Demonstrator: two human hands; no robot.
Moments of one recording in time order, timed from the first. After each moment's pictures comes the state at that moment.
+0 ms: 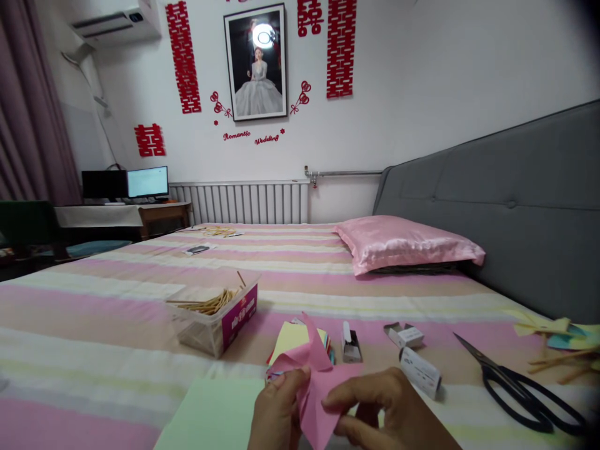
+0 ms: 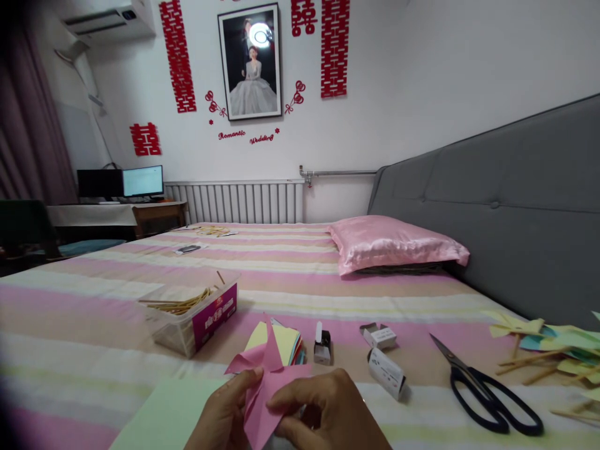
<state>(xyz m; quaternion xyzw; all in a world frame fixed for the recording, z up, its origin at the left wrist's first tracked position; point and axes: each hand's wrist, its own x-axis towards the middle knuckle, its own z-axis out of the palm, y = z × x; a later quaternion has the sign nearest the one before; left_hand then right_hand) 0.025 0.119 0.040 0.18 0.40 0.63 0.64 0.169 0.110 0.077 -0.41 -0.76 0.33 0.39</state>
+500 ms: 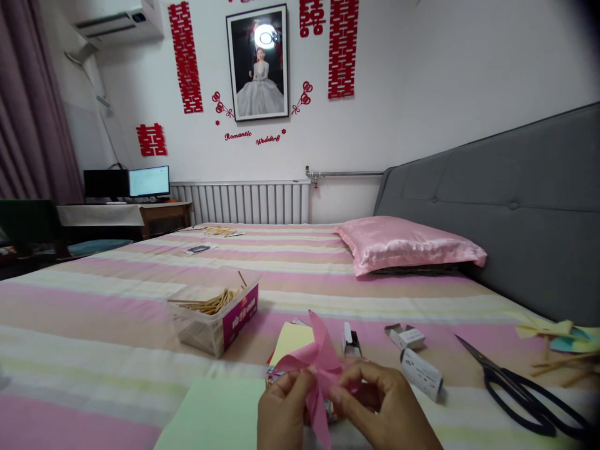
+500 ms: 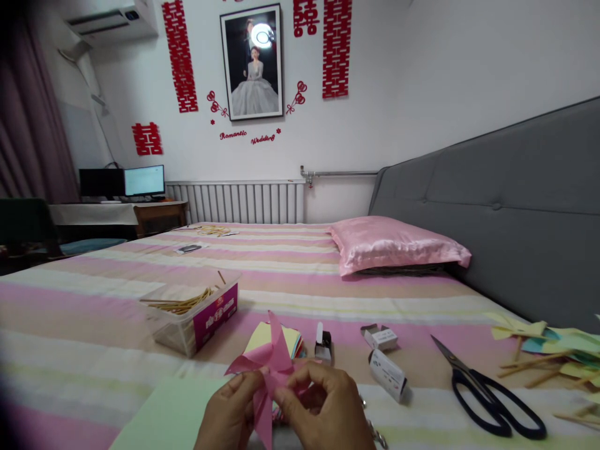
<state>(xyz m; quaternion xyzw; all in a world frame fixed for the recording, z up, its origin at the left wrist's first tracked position) 0.024 0.123 0.024 0.24 0.44 0.64 0.58 0.154 0.127 0.043 -0.42 -0.63 0.46 0.47</state>
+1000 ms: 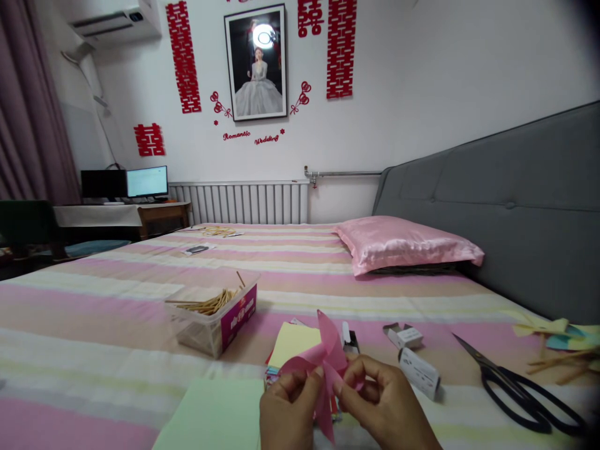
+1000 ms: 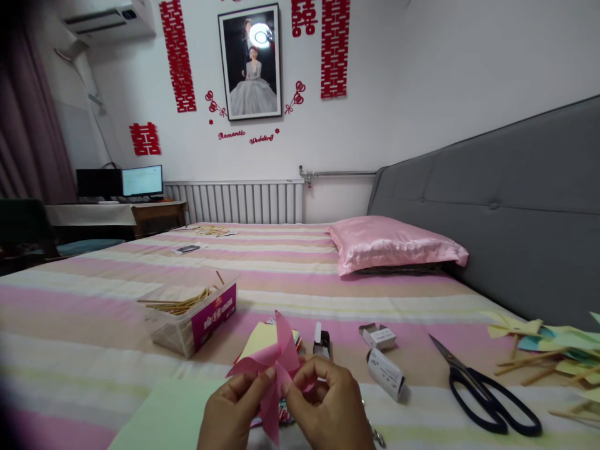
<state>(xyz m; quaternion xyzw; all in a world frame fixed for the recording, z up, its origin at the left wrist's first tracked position) 0.037 0.114 0.047 0.29 0.51 0.64 0.51 0.152 0.130 0.039 -0.42 -0.56 0.46 0.54</state>
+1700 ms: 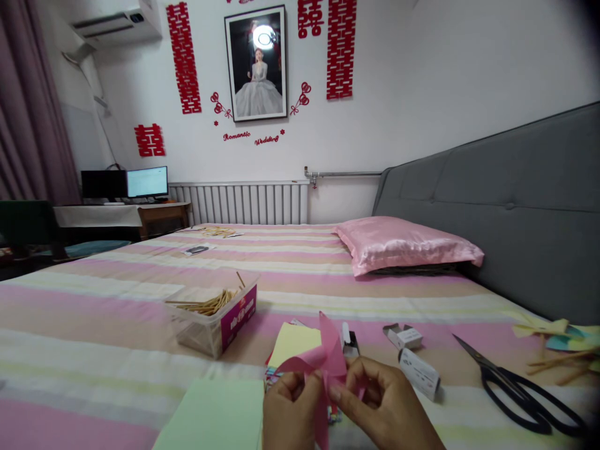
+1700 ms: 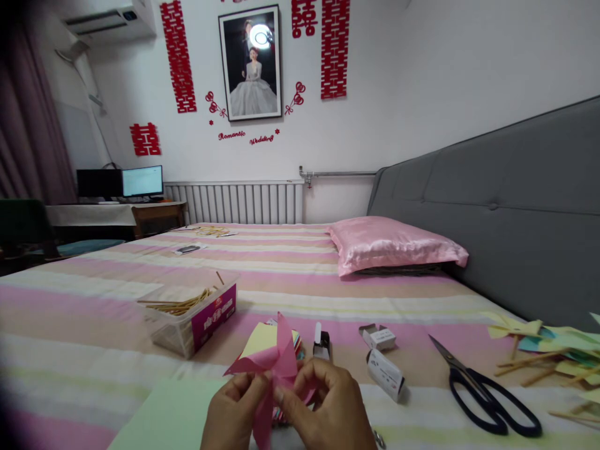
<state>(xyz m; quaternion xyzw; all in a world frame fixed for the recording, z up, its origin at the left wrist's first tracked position) 0.039 0.115 0.048 0.30 0.51 0.64 0.49 0.156 0.125 0.048 -0.43 -0.60 0.43 0.52</state>
